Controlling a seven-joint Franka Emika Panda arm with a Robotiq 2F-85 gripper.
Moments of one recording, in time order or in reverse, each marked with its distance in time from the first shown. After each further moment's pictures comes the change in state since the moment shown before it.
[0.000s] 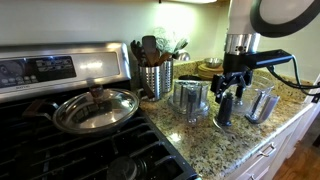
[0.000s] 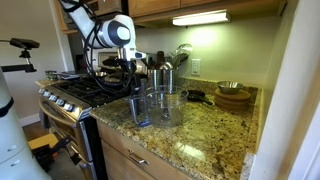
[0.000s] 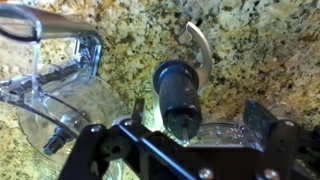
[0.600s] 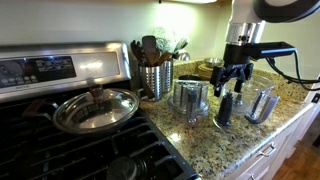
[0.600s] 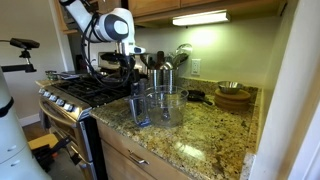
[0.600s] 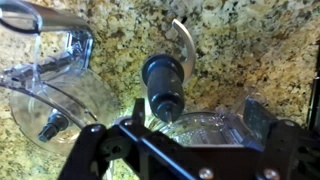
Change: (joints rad) arm 0.000 -0.060 0.009 -0.001 0.071 -0.024 -0.068
